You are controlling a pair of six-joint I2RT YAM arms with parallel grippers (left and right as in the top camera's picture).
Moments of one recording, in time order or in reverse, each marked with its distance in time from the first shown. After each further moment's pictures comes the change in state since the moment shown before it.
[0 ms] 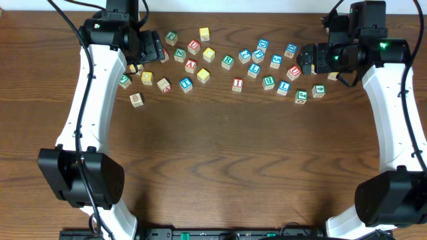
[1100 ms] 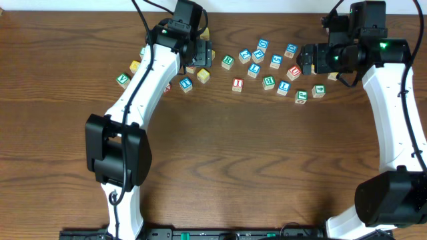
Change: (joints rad) left arm -0.234 0.198 0.001 0.234 -0.003 0.053; right arm 0.000 0.000 0.000 -0.002 0.000 0.000
